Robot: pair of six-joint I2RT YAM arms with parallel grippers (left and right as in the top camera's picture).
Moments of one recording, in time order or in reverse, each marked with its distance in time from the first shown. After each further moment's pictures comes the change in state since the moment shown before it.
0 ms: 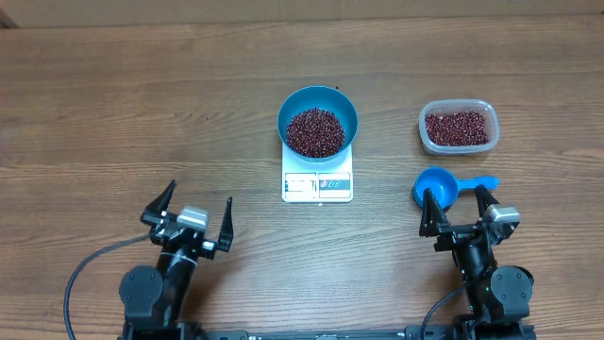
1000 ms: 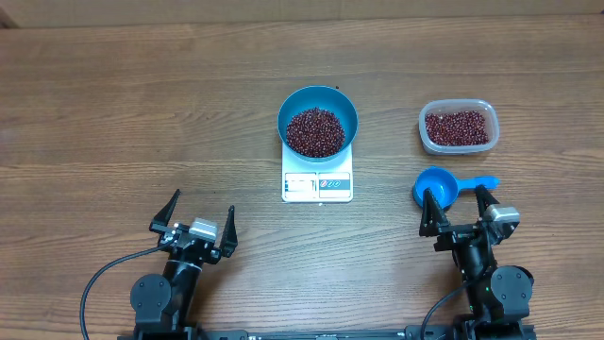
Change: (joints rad) left arm 0.005 -0.153 -0.145 0.003 -0.004 0.097; right arm 0.000 0.000 0.000 0.000 0.000 0.000
